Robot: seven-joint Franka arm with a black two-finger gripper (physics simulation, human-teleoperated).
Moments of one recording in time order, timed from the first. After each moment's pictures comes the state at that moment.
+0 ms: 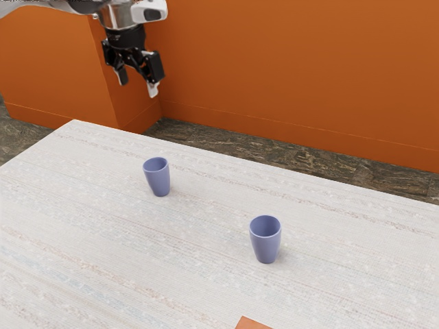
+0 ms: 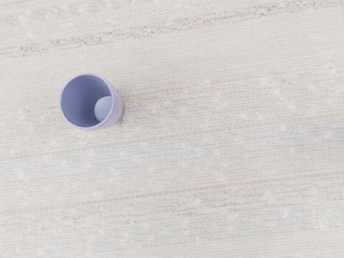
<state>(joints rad) -0.18 0.13 0.14 -1.33 0.07 1.53 0.10</state>
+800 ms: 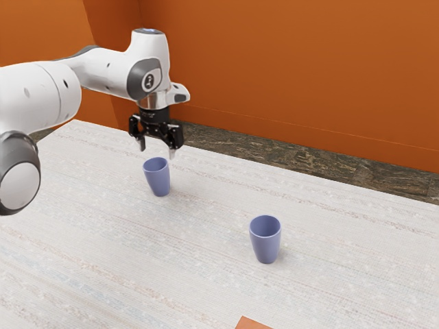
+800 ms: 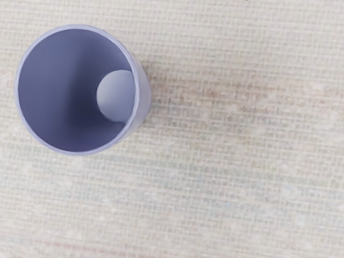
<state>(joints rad) -0.17 0.49 0.26 -1.40 -0.01 1.81 -0.03</state>
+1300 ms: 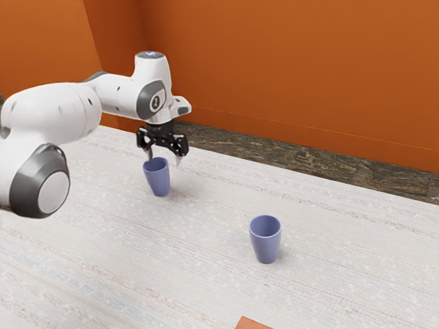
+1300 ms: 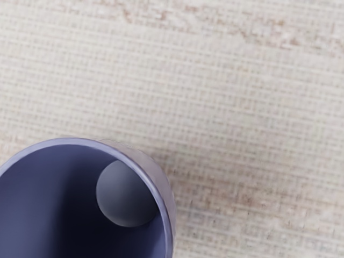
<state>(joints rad) -0.10 0.69 0.26 -1.28 -0.08 1.96 -0.06</state>
